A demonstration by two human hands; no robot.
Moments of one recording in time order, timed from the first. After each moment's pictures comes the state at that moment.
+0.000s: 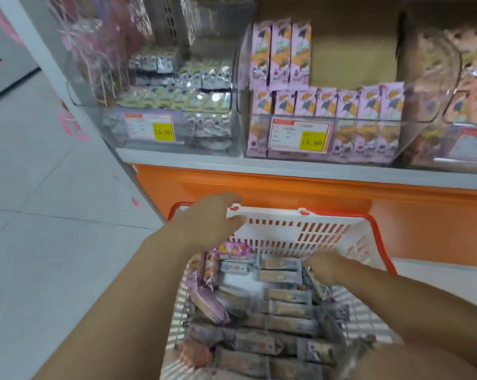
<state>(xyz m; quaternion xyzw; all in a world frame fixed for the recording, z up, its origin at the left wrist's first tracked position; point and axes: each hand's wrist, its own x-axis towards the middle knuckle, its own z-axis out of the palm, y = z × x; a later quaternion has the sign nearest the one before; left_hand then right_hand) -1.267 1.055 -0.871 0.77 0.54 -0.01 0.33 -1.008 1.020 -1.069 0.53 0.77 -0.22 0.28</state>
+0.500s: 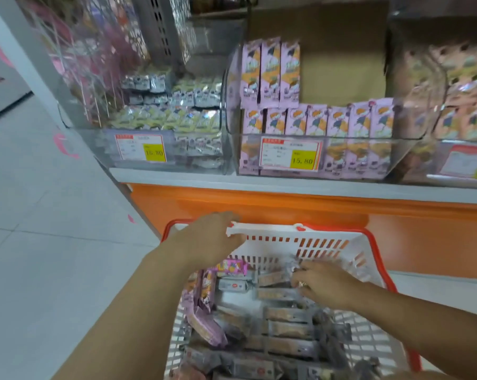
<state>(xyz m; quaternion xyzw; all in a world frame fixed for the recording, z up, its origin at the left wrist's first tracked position) -1.256 1.060 -0.870 0.77 0.54 -0.05 0.34 -1.011 1.008 -1.030 0.50 0.83 -0.19 0.17</state>
